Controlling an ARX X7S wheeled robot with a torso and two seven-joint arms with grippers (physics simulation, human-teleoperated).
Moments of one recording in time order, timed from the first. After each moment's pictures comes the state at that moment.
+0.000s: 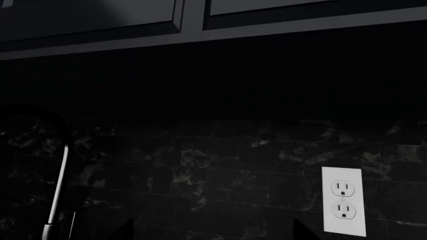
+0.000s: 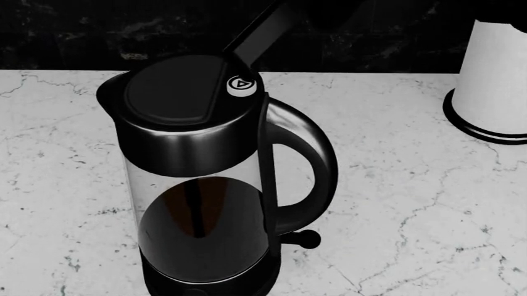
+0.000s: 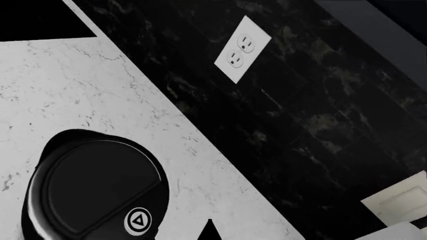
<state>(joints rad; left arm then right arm) -0.35 -0.32 -0.18 0.56 -0.27 -0.34 -0.27 2.18 0.54 -0.94 0.11 1.53 1.51 0.20</state>
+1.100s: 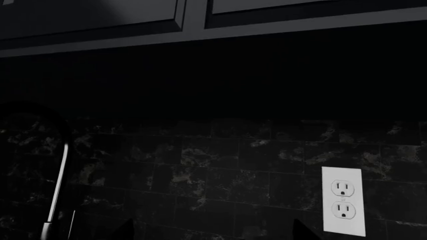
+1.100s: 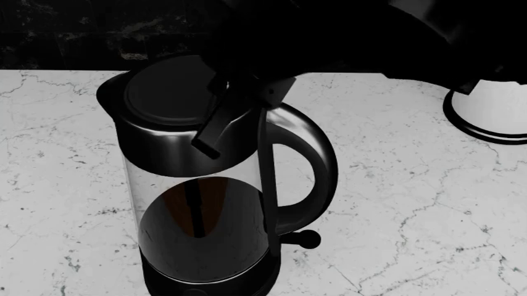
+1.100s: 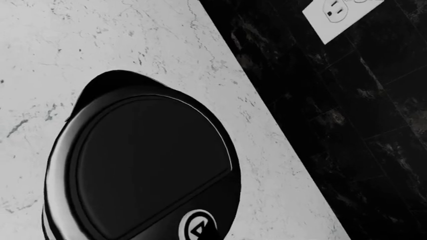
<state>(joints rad) -0.34 -0.33 -0.18 0.55 -0.29 -0.32 -0.28 2.12 0.39 -1.27 0.16 1.28 1.36 -0.19</state>
